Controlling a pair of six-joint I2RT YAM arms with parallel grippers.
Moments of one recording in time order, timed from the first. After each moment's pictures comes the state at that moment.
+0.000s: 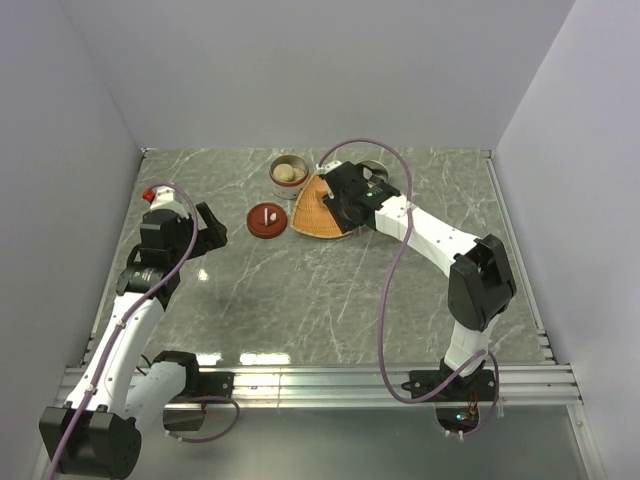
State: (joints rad) left arm -0.10 0.88 0.76 -0.36 -0.02 -0.43; right arm 0.65 1.79 1.51 -0.66 0.26 0.00
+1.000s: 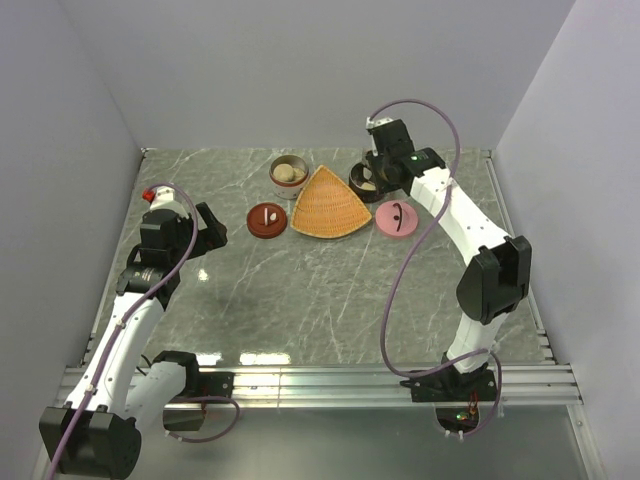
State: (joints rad) left arm -0.10 0.88 0.76 -0.36 -0.02 -0.43; right arm 0.44 1.79 1.73 -0.77 0.28 0.00
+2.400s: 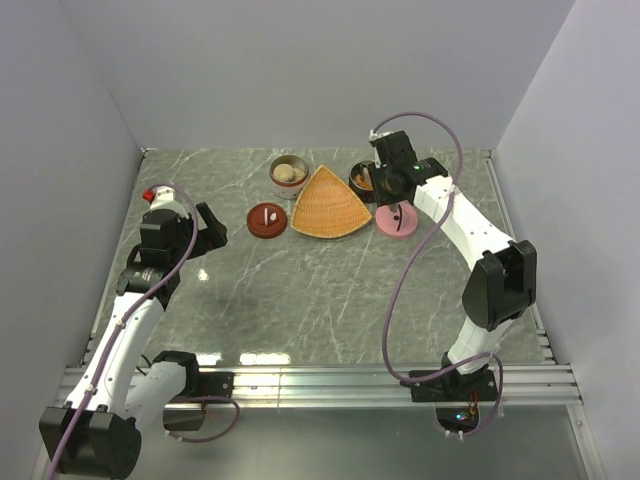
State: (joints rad) left arm -0.10 0.88 0.76 -0.36 -0.02 -0.43; right arm 0.40 1.73 1.60 -0.76 0.22 0.04
